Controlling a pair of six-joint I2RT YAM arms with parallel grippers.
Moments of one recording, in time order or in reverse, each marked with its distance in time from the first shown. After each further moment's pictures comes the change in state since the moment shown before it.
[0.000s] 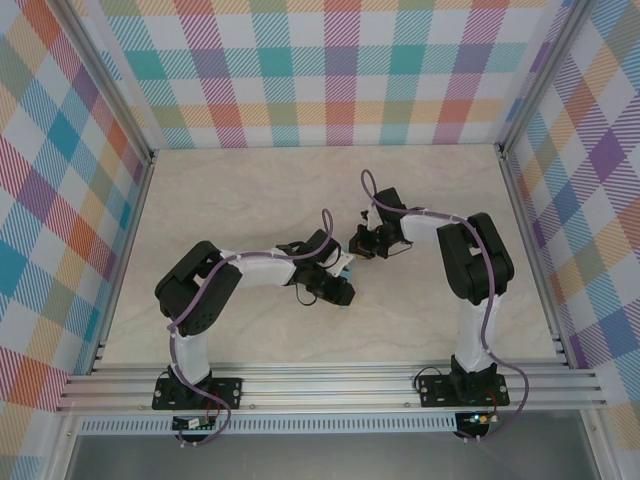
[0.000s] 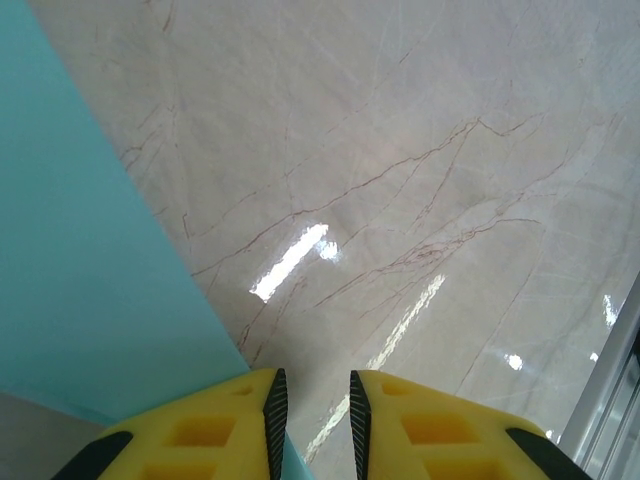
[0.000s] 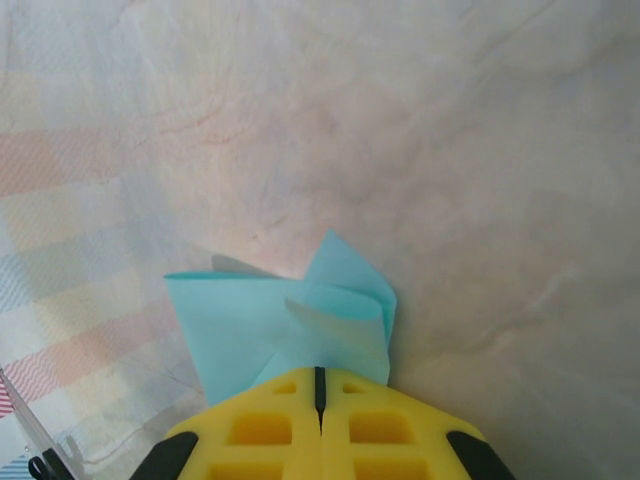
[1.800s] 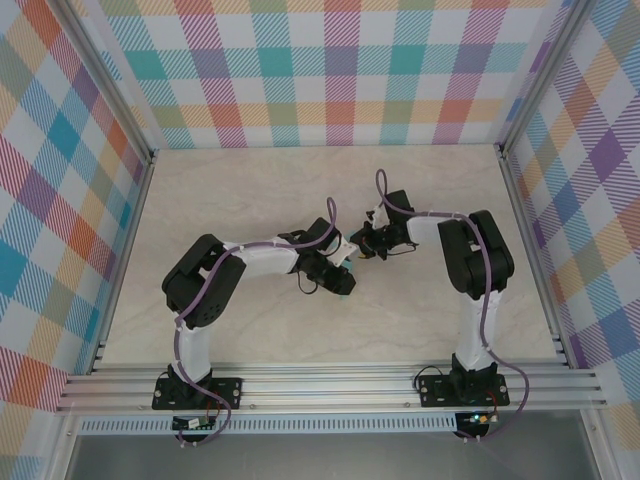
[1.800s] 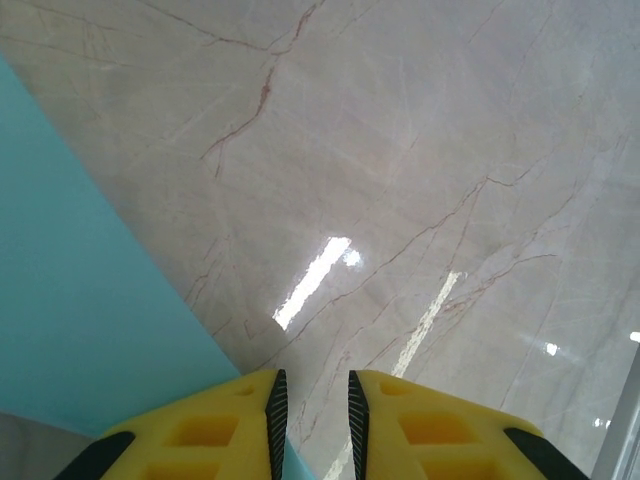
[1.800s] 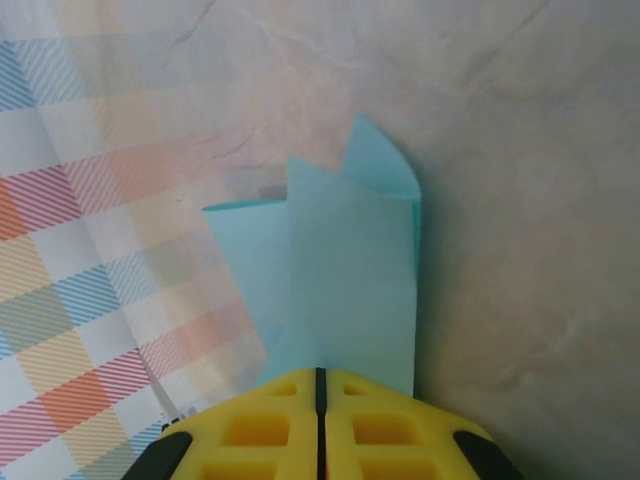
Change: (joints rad) left arm 0.057 0.064 0.116 -0.062 0.021 0.154; right arm -0.039 0.044 -0.036 0.137 -0.215 0.161
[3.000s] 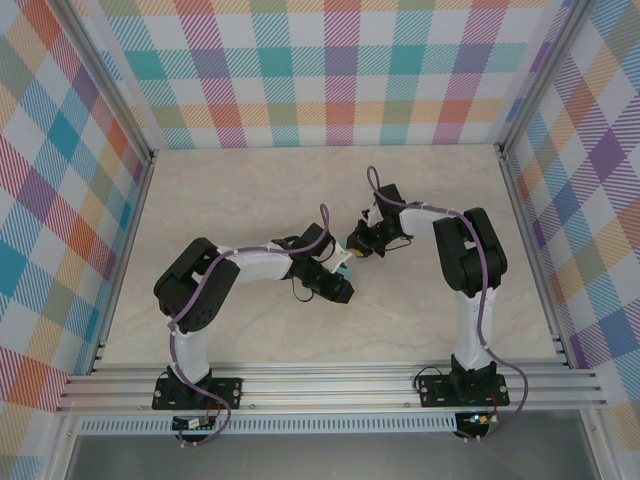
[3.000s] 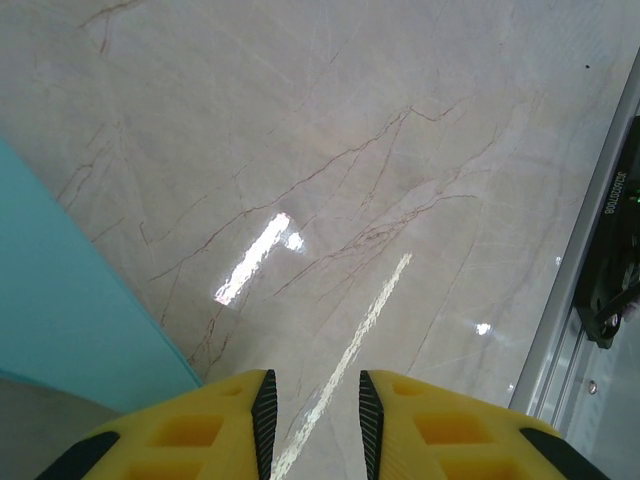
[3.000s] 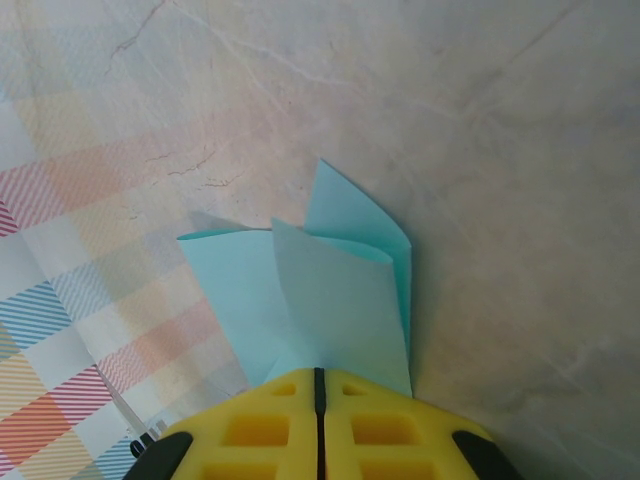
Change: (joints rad) left arm 0.000 -0.054 -0.093 0.032 0.127 -0.053; right arm 0.030 0.034 0.119 -0.192 0.093 -0.036
